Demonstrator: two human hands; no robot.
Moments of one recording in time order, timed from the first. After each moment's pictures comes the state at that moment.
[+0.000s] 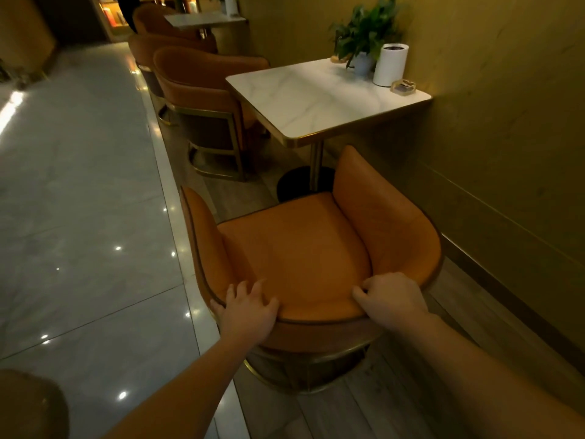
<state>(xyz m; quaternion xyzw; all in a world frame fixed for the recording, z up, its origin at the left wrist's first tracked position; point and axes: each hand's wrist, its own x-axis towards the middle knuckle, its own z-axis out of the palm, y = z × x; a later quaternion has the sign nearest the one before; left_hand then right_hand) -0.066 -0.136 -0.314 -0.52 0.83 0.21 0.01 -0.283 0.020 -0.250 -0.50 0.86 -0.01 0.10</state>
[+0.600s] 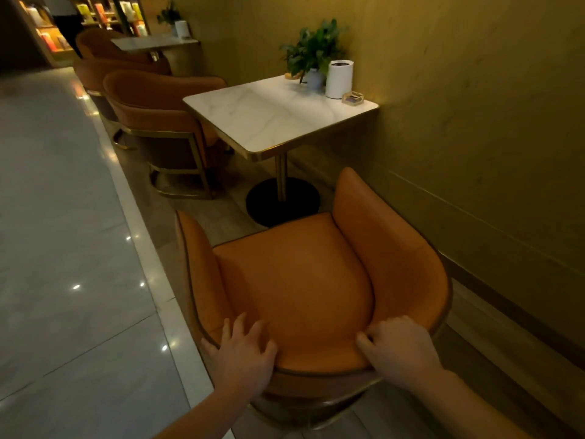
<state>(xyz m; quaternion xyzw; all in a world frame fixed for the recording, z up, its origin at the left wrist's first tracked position) -0.046 -0.079 -0.312 -0.45 0.87 0.18 0.05 -0.234 0.110 -0.252 -0.44 0.89 -0.04 0.14</state>
